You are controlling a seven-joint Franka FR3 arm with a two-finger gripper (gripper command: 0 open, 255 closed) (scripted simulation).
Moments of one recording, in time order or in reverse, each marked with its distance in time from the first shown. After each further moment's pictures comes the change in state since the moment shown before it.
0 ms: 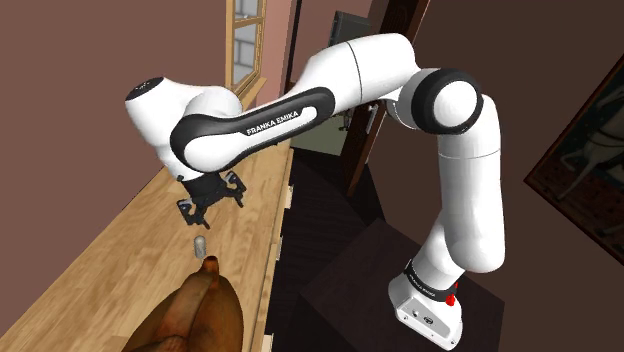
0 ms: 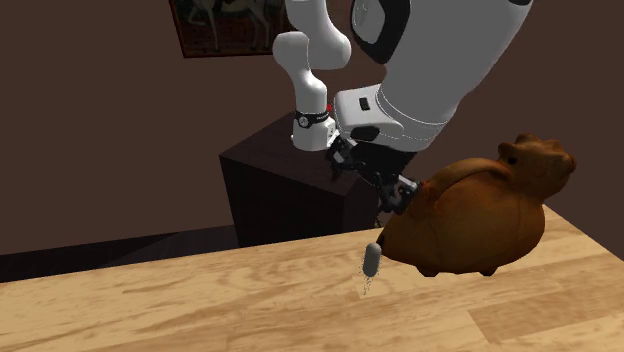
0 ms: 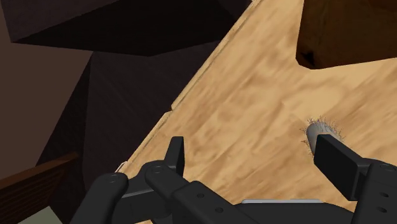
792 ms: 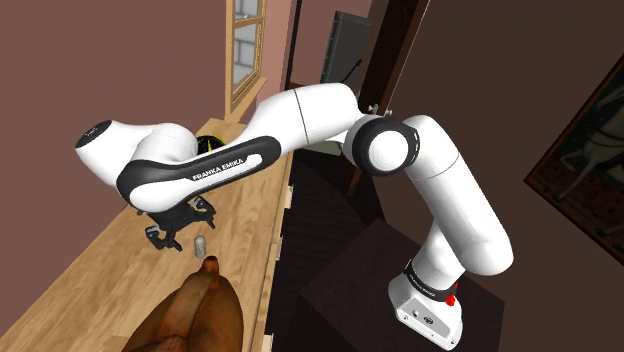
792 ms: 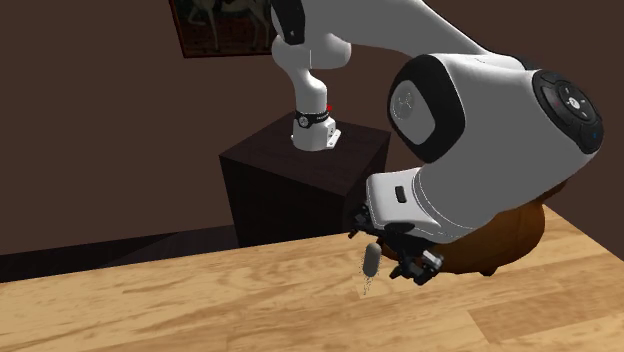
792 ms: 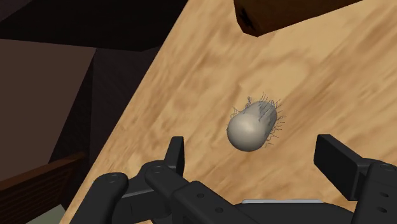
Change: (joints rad) arm 0.181 0.374 -0.077 0.429 -0.103 -0.110 0.066
